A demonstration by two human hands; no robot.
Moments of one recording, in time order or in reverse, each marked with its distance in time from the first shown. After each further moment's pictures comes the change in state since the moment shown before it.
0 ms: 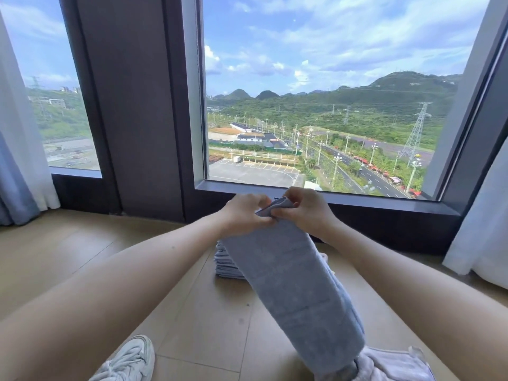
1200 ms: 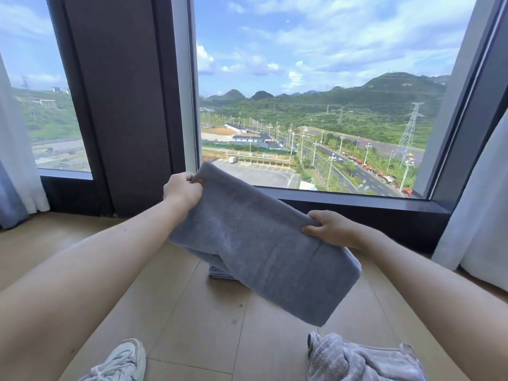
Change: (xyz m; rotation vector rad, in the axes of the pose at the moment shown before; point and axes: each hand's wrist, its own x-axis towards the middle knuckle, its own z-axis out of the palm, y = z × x) left_hand 0.005 -0.050 -0.039 -0.331 0.595 -0.519; right_hand -0.011 0.050 -0.047 -0.334 -0.377 0.184
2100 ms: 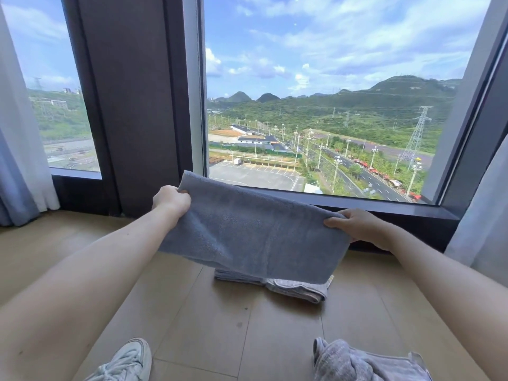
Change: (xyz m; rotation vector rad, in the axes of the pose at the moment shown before) left_hand 0.018 -0.033 -0.017 0.148 0.046 -0.207; right_hand -0.003 0.015 -0.018 0.324 0.083 0.208
